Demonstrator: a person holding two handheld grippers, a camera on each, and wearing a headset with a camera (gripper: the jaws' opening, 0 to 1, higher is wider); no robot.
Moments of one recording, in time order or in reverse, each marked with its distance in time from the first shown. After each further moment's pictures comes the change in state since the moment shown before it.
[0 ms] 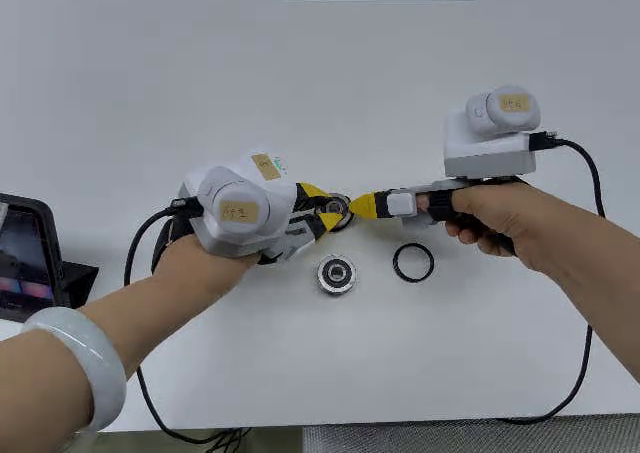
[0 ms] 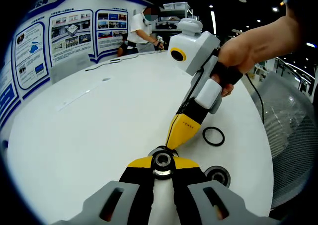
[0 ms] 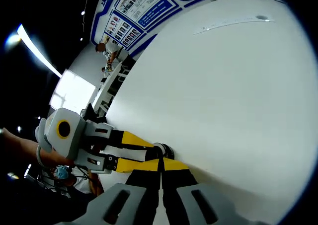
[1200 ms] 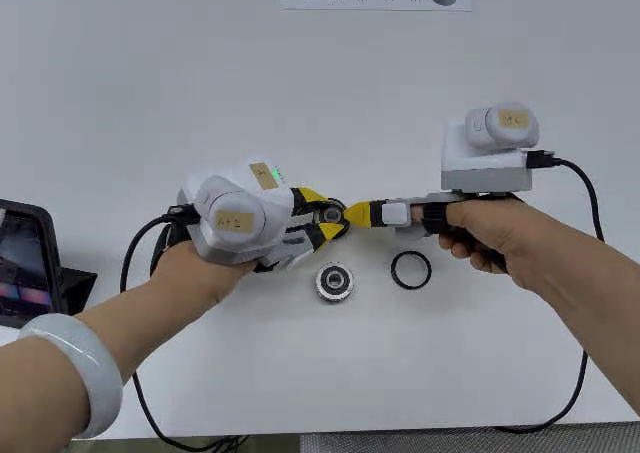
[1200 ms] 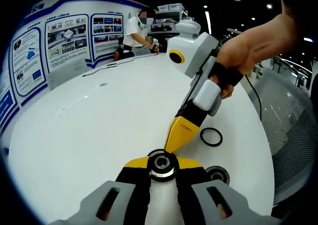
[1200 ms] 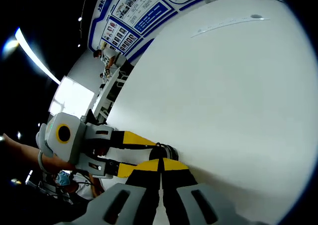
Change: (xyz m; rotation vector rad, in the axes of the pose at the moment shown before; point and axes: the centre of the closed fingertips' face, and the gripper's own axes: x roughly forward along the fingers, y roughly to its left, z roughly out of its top) left arm -0.003 -0.002 0.007 0.049 -0.032 -0.015; right arm 0.000 0.004 0.002 0.043 -0.041 -0.009
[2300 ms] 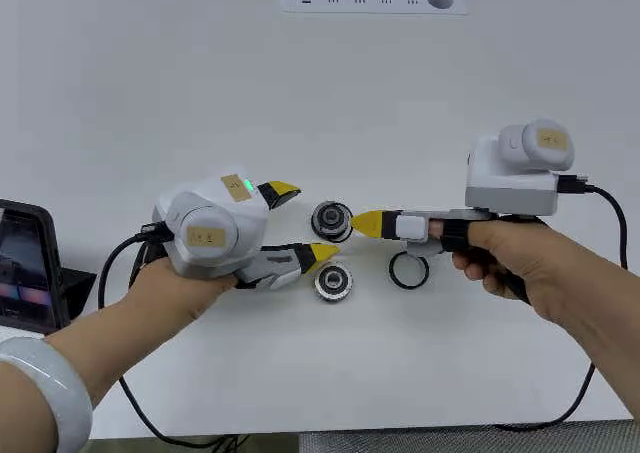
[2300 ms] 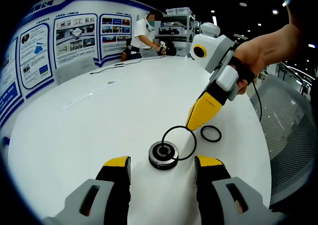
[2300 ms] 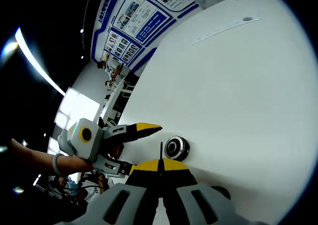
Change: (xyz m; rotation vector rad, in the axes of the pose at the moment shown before) left arm -0.016 0.003 -0.013 -0.063 -0.017 0.038; right arm -0.033 0.020 -0.010 0.060 -0.091 0.049
